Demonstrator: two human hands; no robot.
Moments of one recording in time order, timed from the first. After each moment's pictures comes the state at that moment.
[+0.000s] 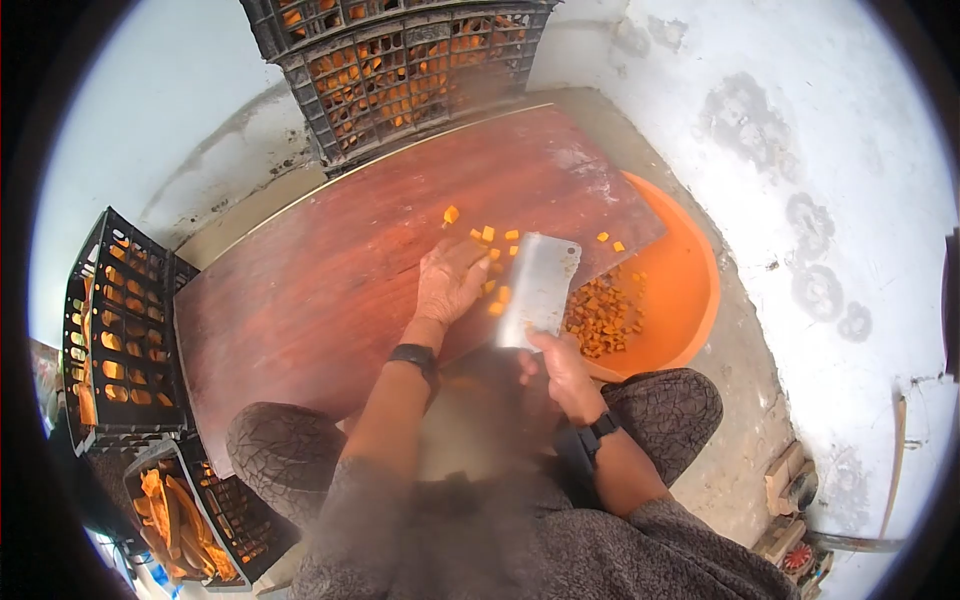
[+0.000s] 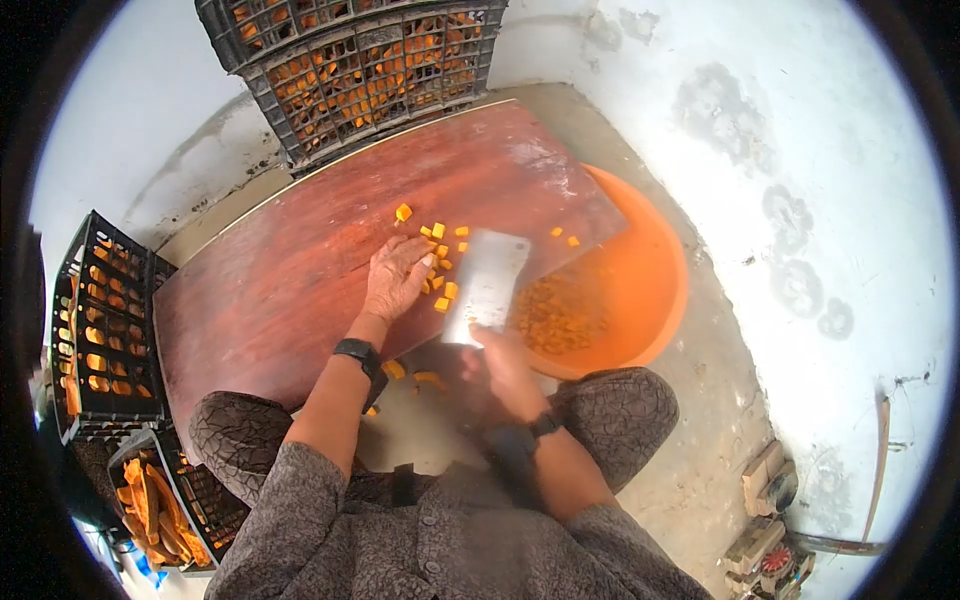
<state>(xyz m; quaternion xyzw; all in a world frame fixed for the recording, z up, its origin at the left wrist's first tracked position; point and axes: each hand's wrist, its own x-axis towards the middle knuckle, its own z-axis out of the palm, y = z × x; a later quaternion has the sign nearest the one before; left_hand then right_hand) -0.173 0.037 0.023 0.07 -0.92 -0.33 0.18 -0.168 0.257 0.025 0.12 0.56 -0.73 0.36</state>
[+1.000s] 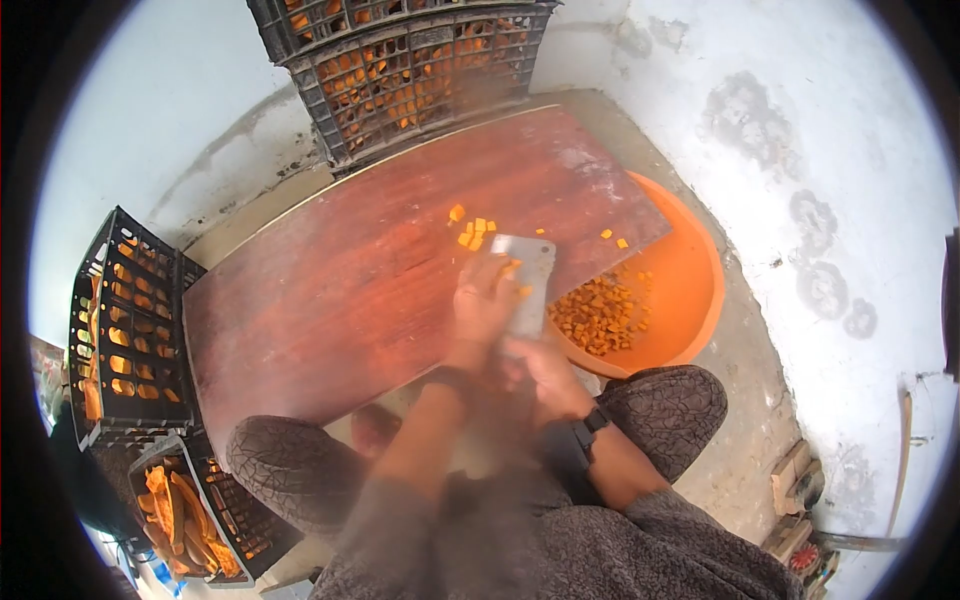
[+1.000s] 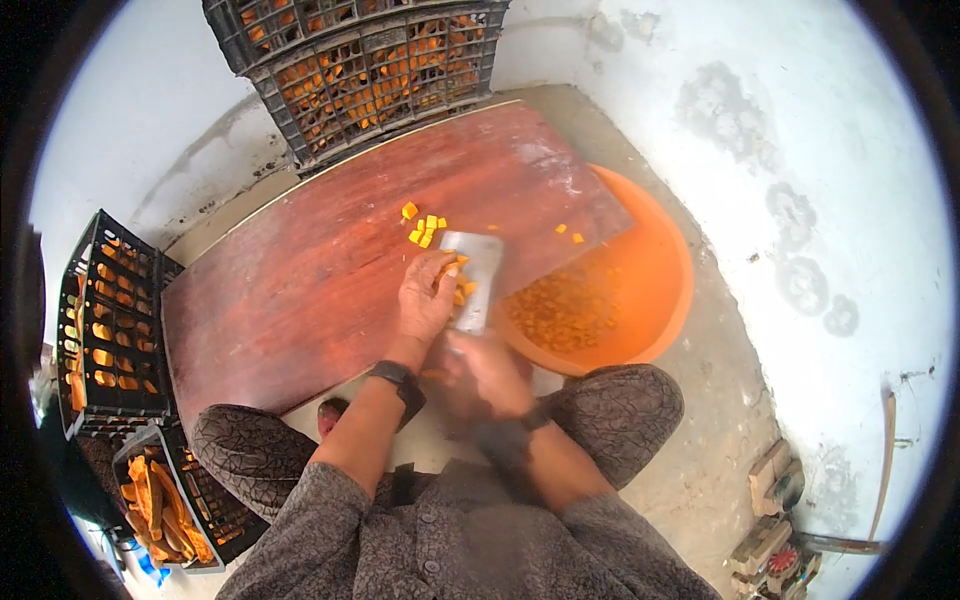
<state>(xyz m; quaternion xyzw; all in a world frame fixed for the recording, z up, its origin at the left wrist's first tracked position) -0.164 0.100 0.007 0.14 -0.80 -0.49 0.30 -0.149 0.240 0.025 0.07 0.56 -0.72 0.41</state>
